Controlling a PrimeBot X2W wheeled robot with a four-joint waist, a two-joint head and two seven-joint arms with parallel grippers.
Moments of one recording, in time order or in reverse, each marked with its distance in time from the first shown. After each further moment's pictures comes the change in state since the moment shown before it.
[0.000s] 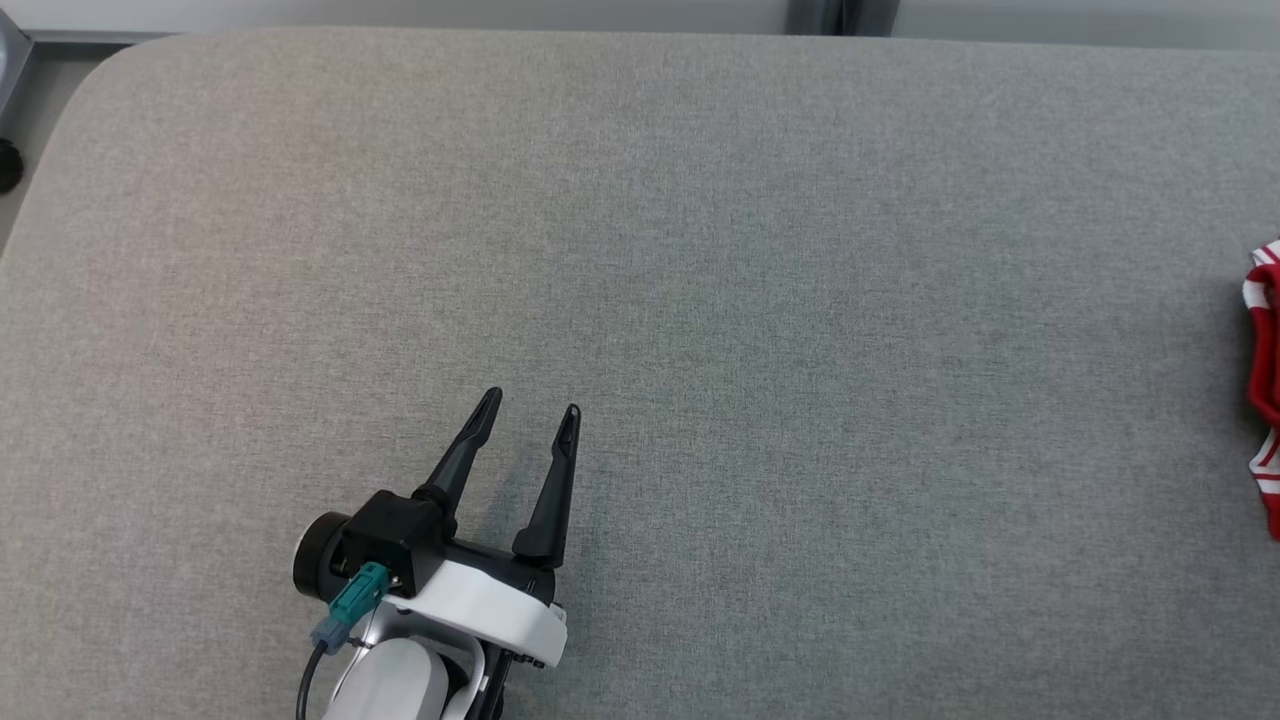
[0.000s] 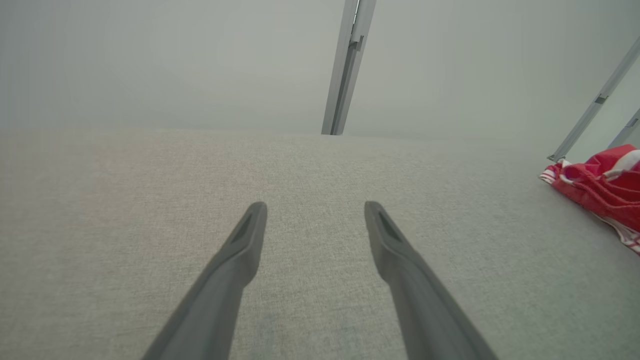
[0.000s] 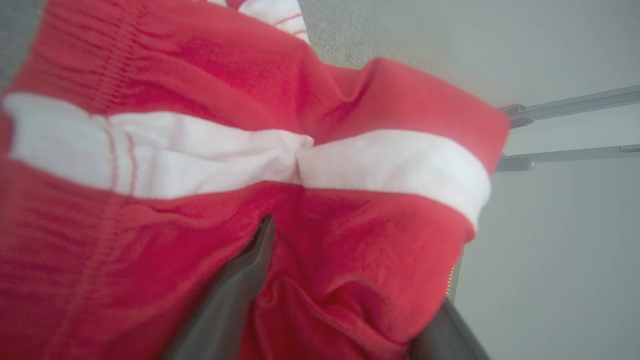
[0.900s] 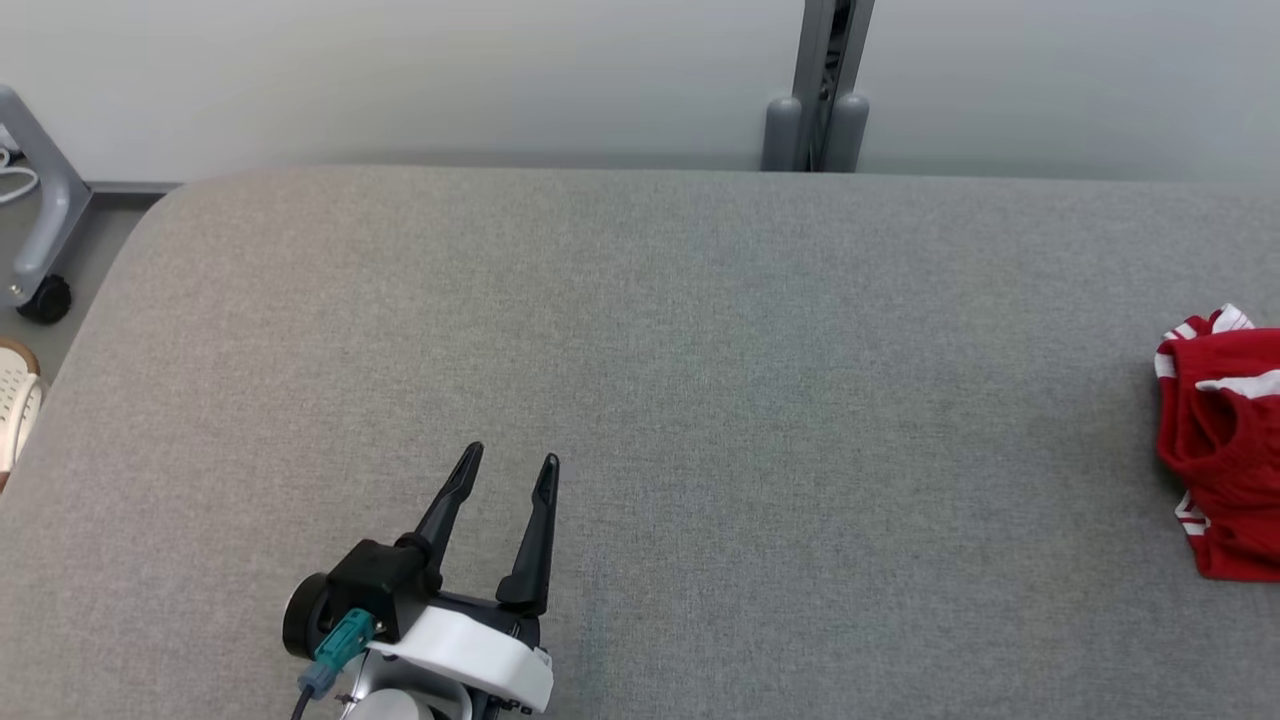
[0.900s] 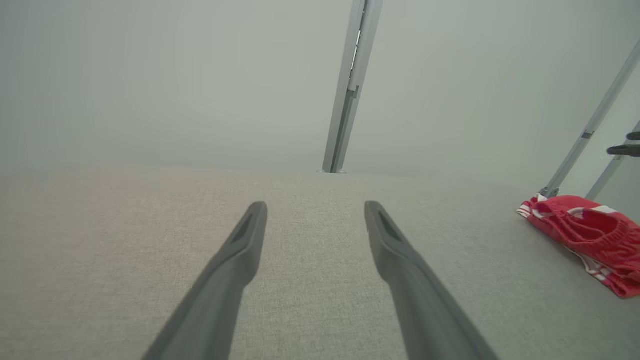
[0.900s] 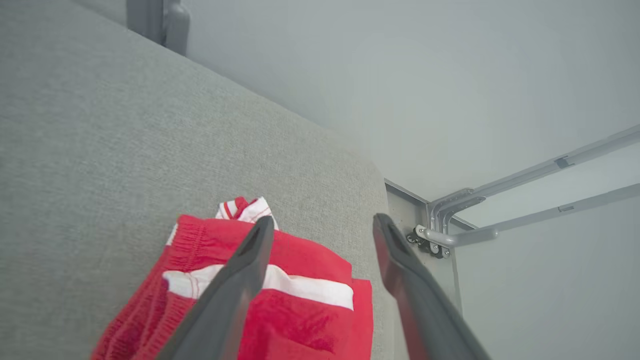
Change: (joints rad) left arm 0.081 0.000 0.020 0.001 -0.026 0.013 0.000; right arm -0.057 0.051 -0.036 -0.027 0.023 0.000 -0.118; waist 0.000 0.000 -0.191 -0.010
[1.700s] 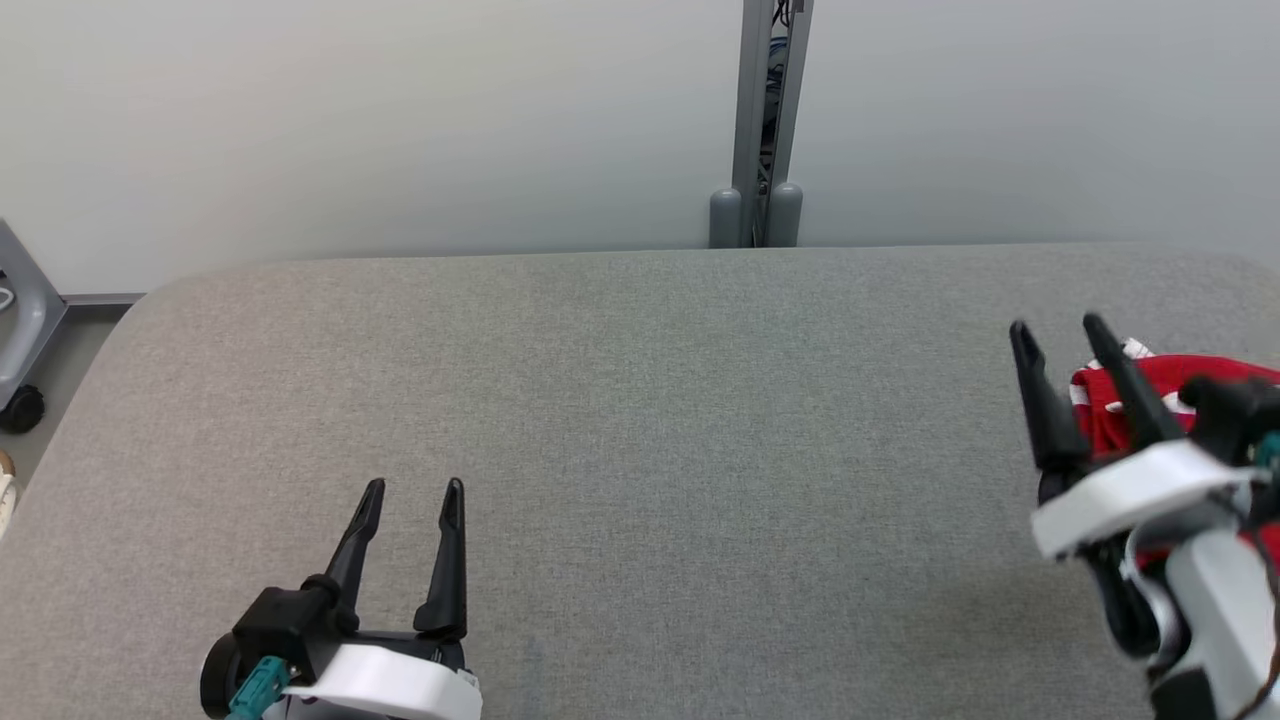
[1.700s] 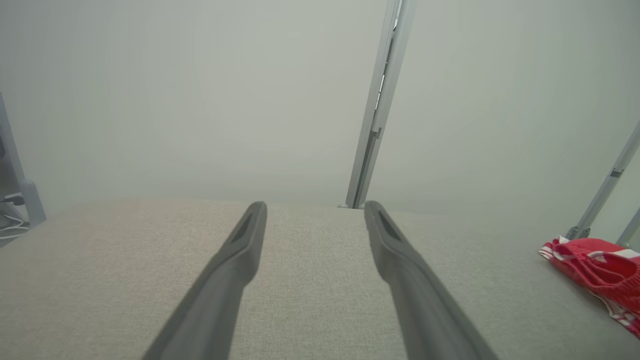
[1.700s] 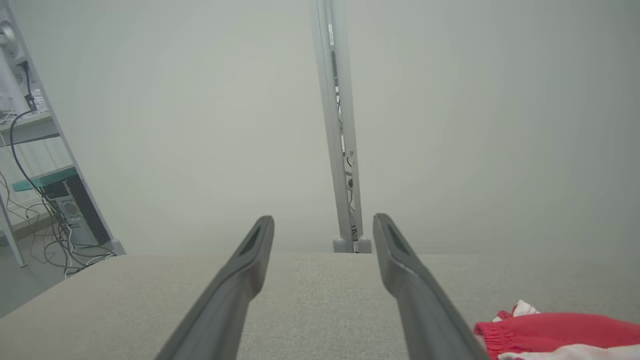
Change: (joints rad) left arm 0.105 0.000 0.152 -0.057 0.025 0.018 0.000; right arm 0.663 0.328 -0.821 -0.697 -0.152 0.000 -0.358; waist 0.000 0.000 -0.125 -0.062
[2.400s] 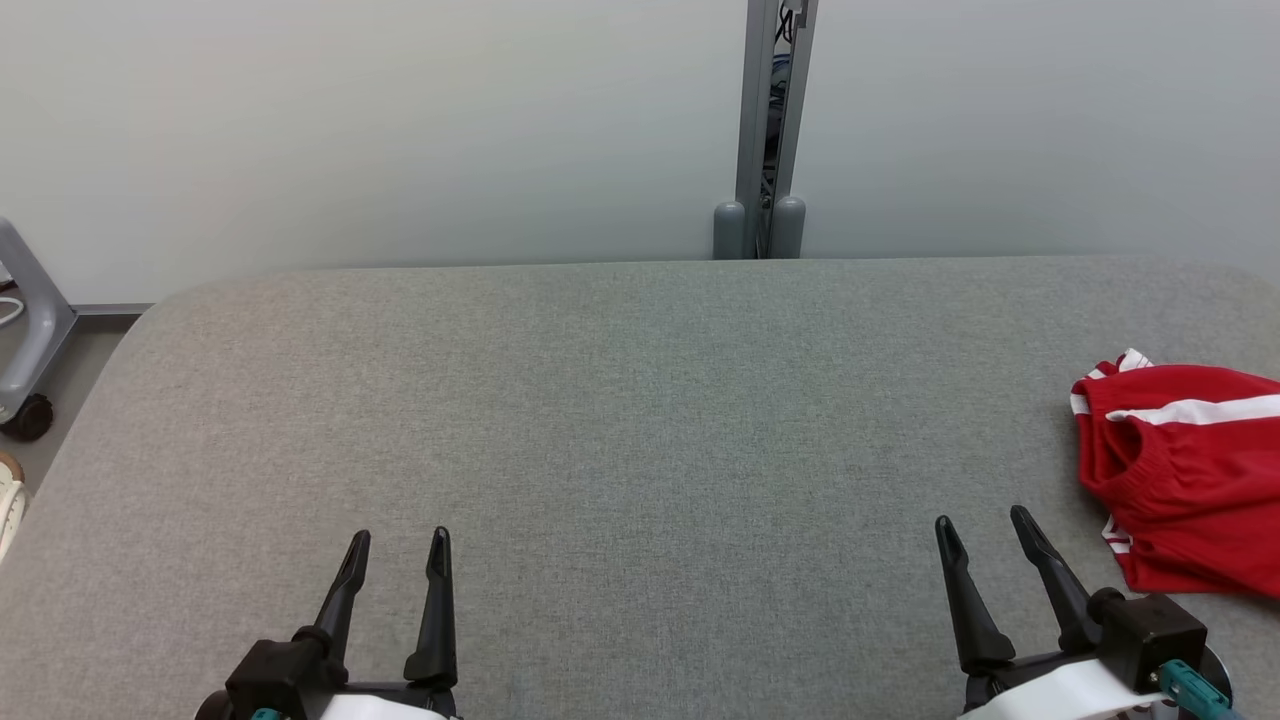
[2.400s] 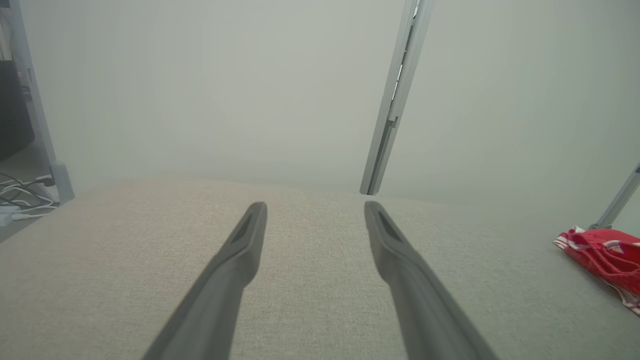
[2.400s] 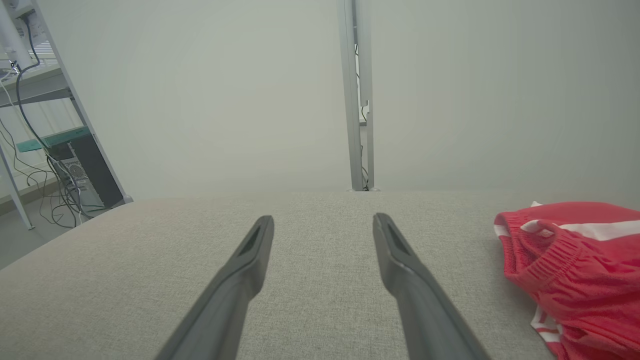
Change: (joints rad) left arm 0.092 0.000 0.018 -0.035 0.008 0.028 0.000; right arm 0.438 0.242 -0.174 -0.270 -0.346 0.000 0.000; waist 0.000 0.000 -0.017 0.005
